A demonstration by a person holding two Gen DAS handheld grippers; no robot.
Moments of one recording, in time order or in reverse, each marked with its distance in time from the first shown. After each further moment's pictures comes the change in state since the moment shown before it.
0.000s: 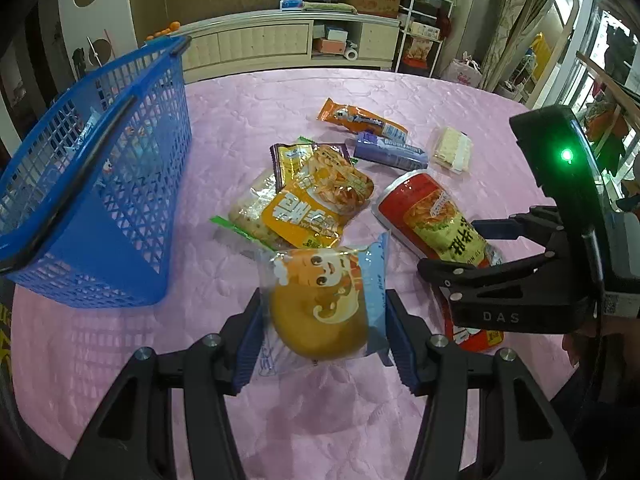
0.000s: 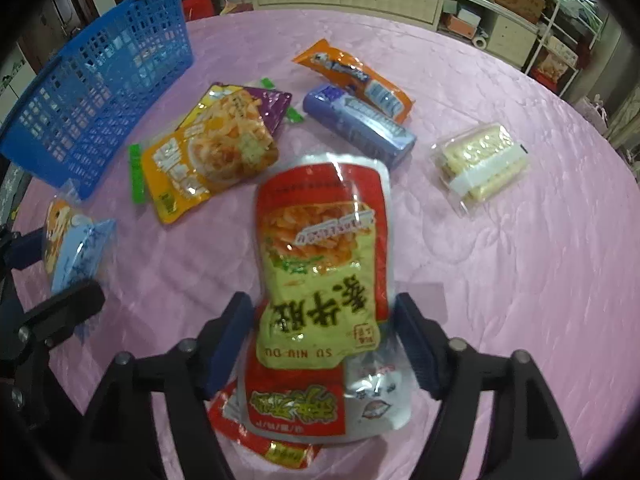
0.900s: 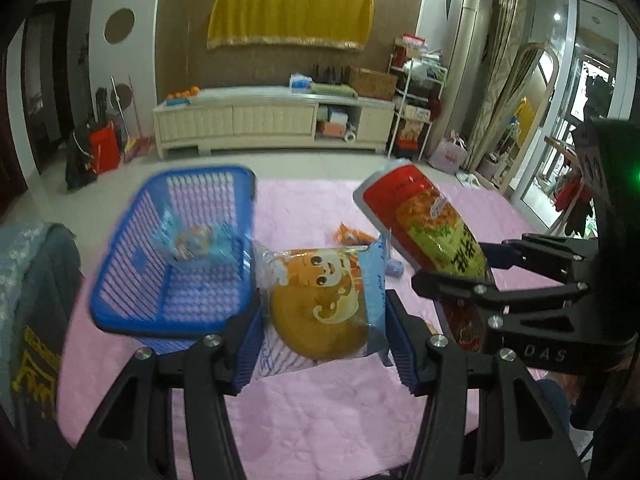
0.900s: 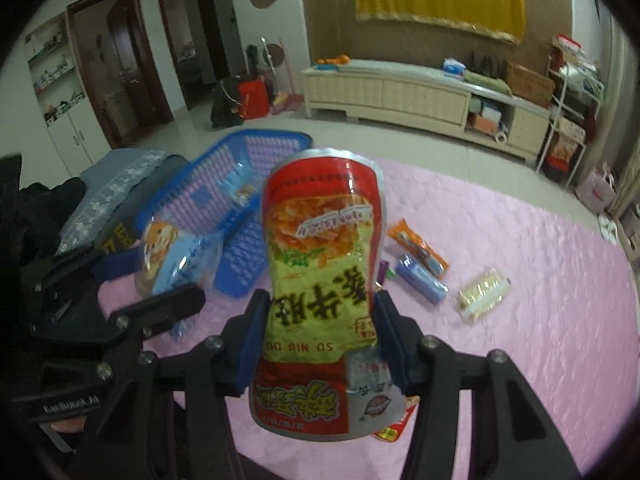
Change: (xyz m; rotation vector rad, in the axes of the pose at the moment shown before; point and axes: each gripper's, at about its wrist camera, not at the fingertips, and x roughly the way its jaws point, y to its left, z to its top) left arm -0.172 0.050 0.010 -0.034 -0.289 -0.034; right arm -0.179 0.076 0.024 -0.085 -0.354 0.112
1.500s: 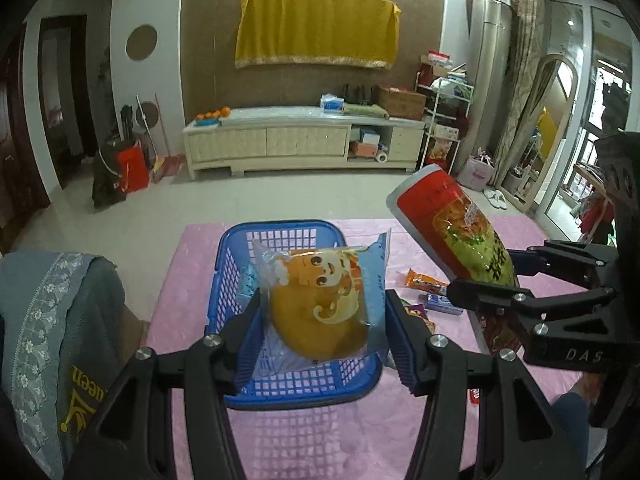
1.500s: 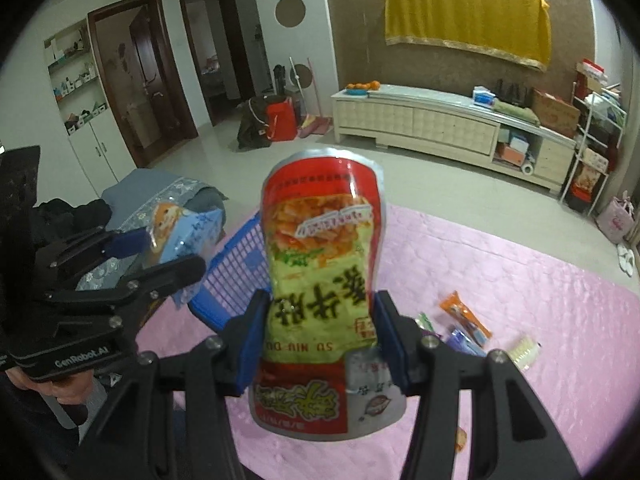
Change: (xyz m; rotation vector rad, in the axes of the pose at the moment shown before) left arm -0.014 0.094 0.067 -0.002 -0.018 0.080; right arm 0.021 0.050 0.073 -0.012 -0.044 0.079
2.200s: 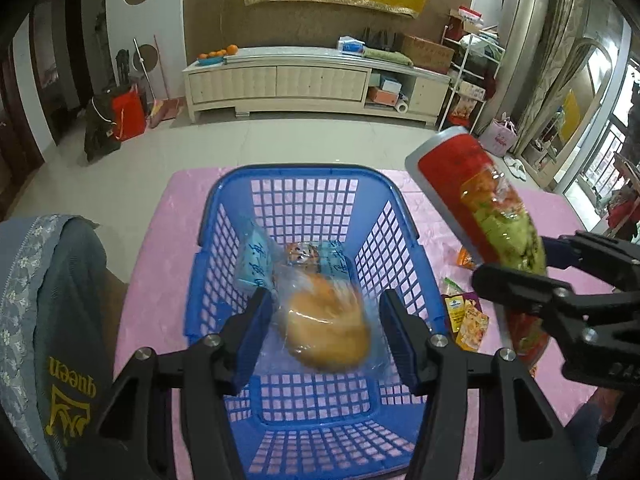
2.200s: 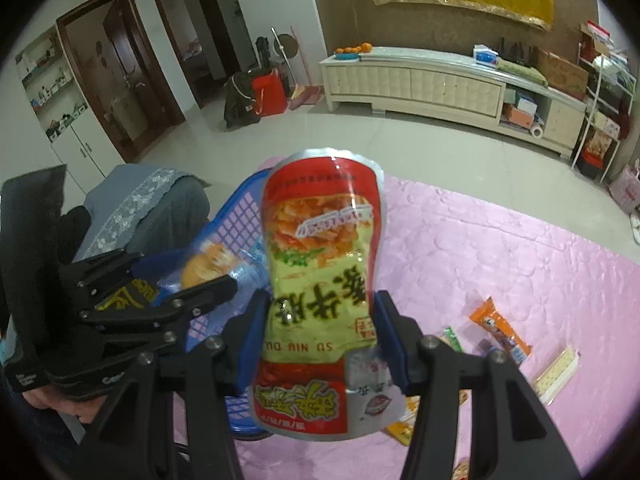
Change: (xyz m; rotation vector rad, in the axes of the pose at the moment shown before) left arm 0.121 0.032 -0.005 -0.049 0.198 0.011; right arm 0.081 -0.020 0.019 0.063 0.108 0.001
